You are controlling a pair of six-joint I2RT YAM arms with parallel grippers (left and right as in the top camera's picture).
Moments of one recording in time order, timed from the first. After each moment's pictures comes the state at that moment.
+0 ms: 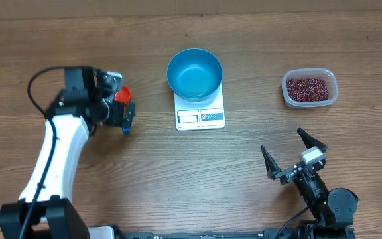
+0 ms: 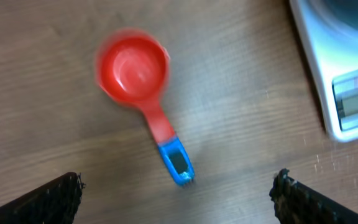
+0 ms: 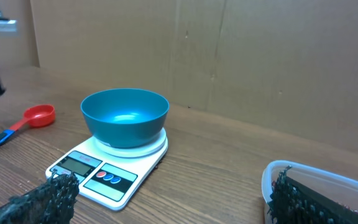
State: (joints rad) left arm 0.08 1.53 1.13 -0.71 0.17 0.27; right arm -0.02 0.01 0.02 0.00 -0.45 -0.11
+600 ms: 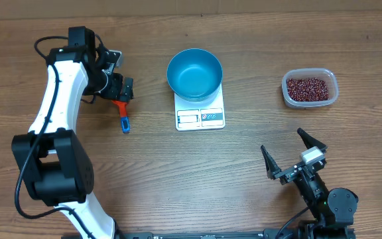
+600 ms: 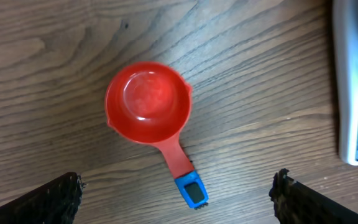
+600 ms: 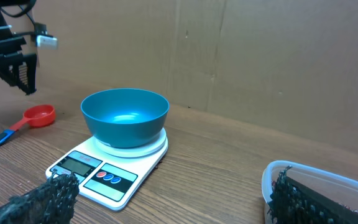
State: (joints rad) left arm 0.08 1.96 1.62 -1.04 0.16 0.26; right arm -0.02 0.01 0.02 0.00 -0.45 -0.11
